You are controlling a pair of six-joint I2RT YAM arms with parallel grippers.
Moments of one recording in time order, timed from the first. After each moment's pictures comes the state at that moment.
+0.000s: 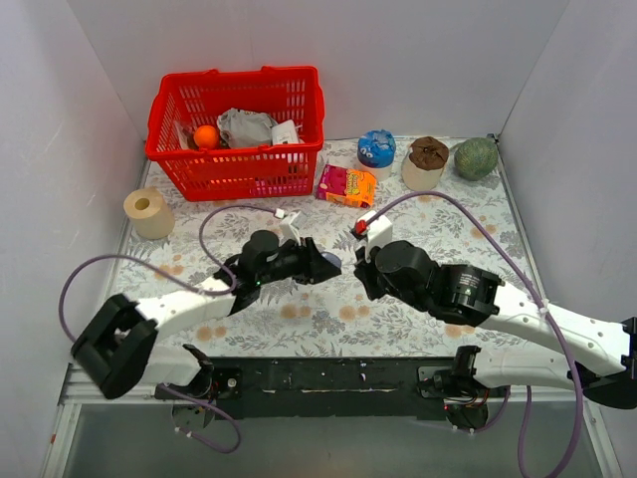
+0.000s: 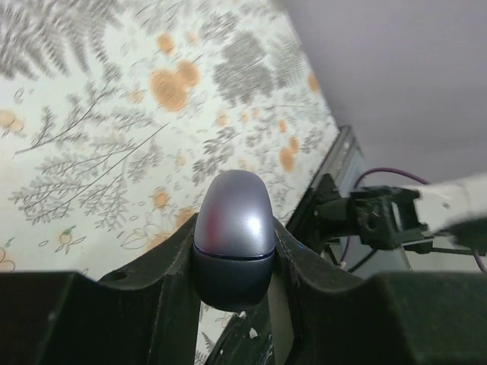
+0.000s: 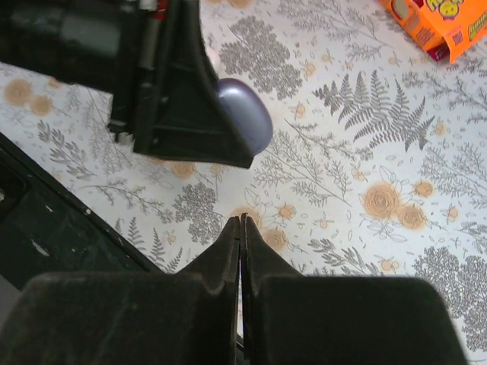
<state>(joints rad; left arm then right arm) -0.73 1.17 0.52 0.46 0.38 -0.75 1.21 1.01 1.11 -0.66 0.39 0.31</state>
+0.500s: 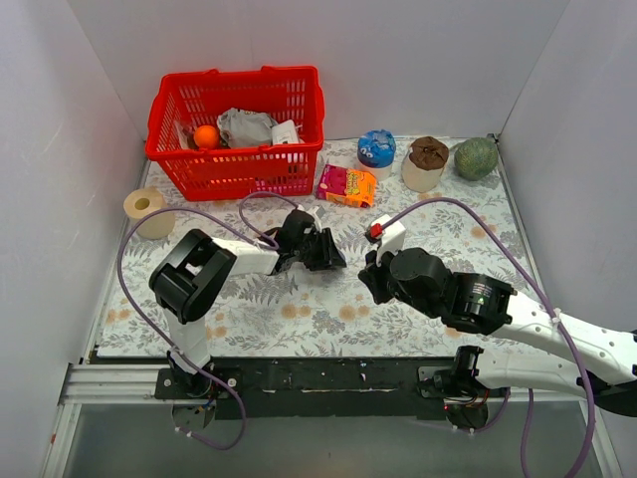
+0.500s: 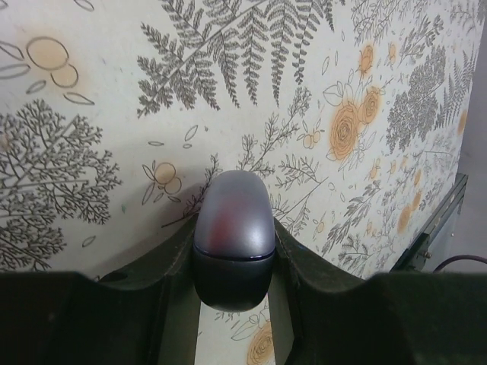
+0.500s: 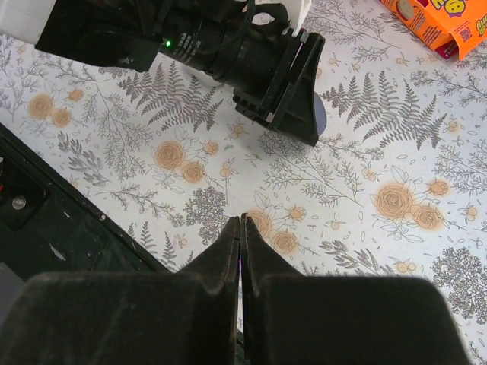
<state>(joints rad) -0.68 1.84 0.90 0.23 0.32 -0.78 1.21 0.90 0.98 -0.60 0.39 0.35</state>
